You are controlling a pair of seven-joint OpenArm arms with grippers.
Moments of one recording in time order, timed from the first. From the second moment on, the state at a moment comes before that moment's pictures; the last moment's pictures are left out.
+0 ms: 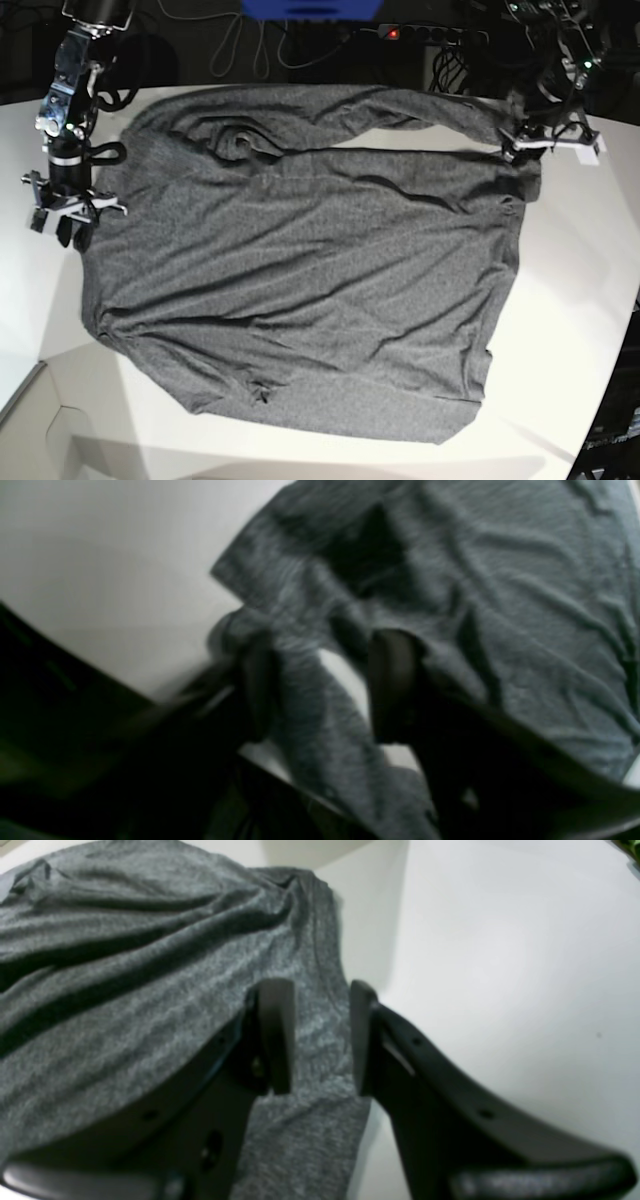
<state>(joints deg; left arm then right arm) 23.1 0.2 -33.3 104.5 -39.6 4.6 49.7 -10.7 7.5 25.9 84.6 10.7 10.0 -5.8</state>
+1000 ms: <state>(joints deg) 25.0 0.3 -47.9 111.5 -52.9 4.6 50.3 -12.8 6.3 24.5 84.7 10.7 10.0 -5.7</state>
